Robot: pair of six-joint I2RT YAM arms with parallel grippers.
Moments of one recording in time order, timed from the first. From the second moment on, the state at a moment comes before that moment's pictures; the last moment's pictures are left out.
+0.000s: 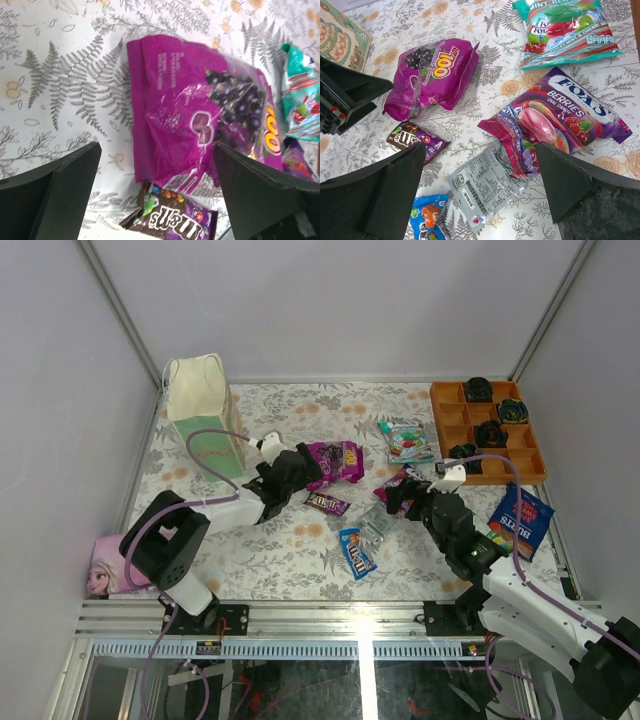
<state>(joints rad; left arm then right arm) -0.64 1.61 0.78 0.21 -0.41 -0.89 0.65 0.76 0.37 0.09 0.35 0.50</state>
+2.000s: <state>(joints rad) -0.69 1.18 1.06 -0.40 -0.62 -0.65 0.65 0.77 0.35 0.12 0.35 0.50</state>
